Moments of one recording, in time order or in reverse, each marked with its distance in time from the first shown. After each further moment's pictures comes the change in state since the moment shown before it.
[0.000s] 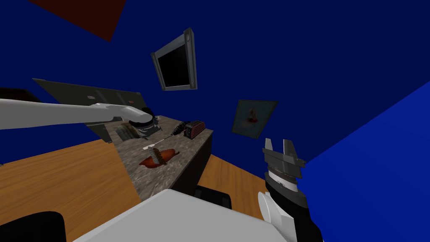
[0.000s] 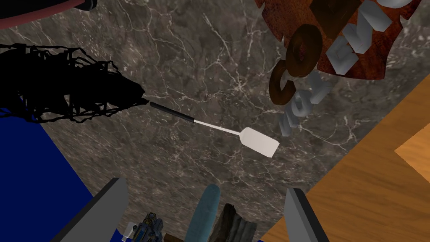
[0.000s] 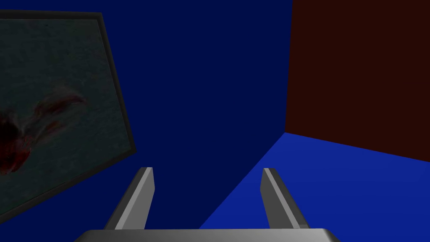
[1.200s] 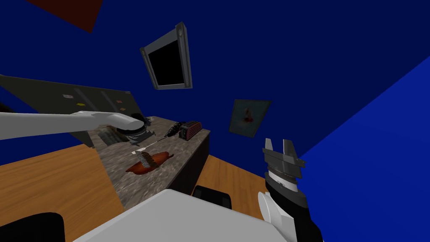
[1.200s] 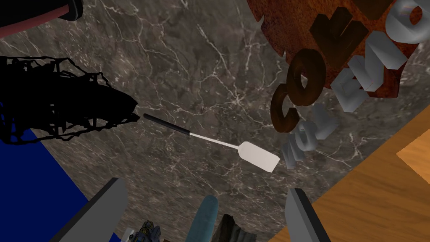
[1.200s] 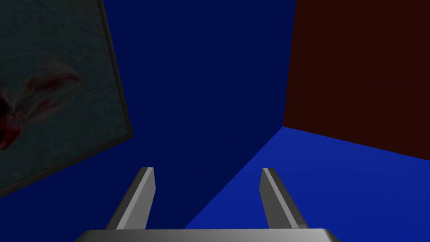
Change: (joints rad) left arm 0.030 -0.091 -0.087 -0.001 -0.037 -0.107 -0.017; right arm 0.000 0.000 0.000 0.000 0.000 0.000 0.000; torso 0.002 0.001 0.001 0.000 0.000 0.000
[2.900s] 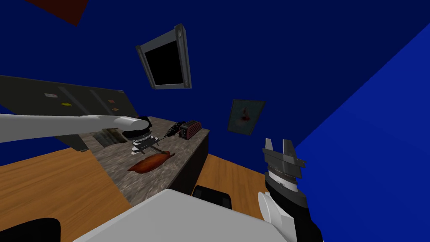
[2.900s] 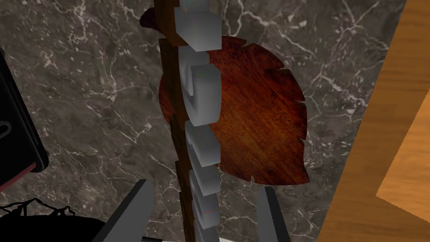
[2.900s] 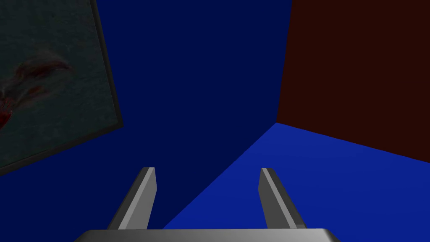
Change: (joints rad) left arm 0.125 -0.017 0.149 -0.156 0.225 0.225 -0.161; right arm 0.000 0.000 0.000 0.000 0.000 0.000 0.000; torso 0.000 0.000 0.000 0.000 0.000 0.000
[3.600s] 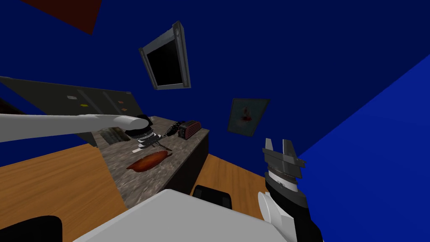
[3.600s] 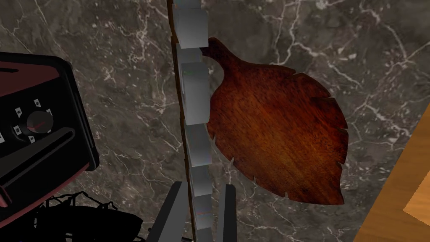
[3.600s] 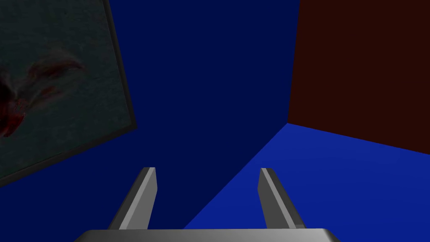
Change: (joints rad) left arm -0.047 -0.016 -0.009 -0.015 0.006 -0.082 -0.013; right arm 0.000 0.000 0.000 0.000 0.000 0.000 0.000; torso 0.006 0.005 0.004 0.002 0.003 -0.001
